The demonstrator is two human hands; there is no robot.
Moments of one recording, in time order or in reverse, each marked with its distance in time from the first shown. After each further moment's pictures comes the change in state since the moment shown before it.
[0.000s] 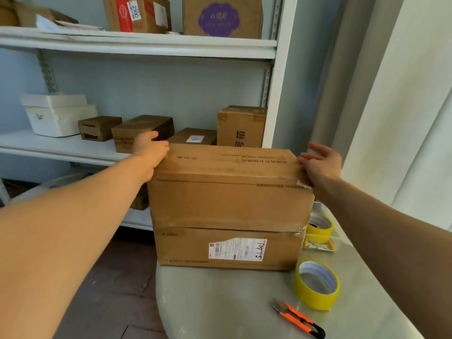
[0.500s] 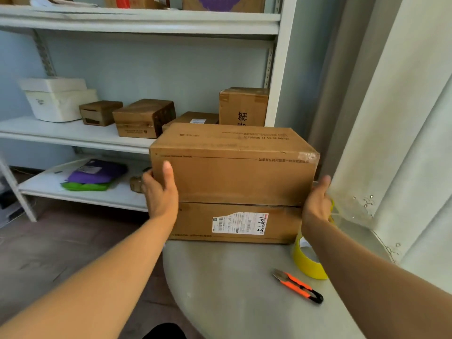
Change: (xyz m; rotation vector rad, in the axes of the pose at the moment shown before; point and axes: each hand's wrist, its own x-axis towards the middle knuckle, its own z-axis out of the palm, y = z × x) left_hand -0.104 -0.094 0.034 -0.086 0.228 0.029; right_hand -0.072 0.089 -0.010 0.032 0.171 0.330
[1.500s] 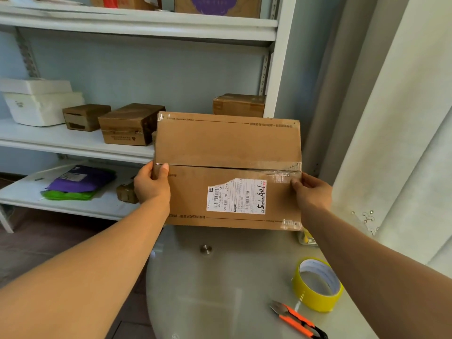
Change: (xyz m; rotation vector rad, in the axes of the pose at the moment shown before) left_hand 0.065 0.012 0.045 -0.134 0.087 -0.085; right_hand 0.046 -0.032 0.030 -0.126 -0.052 -0.235
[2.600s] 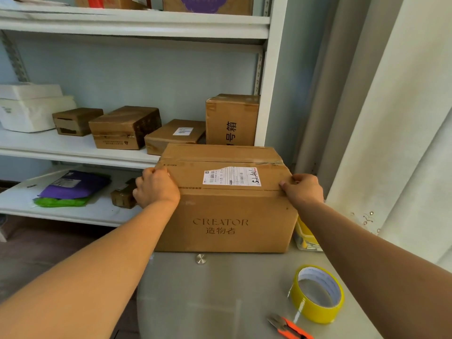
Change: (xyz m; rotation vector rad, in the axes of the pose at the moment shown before) left_hand 0.001 0.016 0.024 0.989 -0.126 0.208; right_hand 0.025 -0.007 0.009 -0.400 -0.166 -0.041
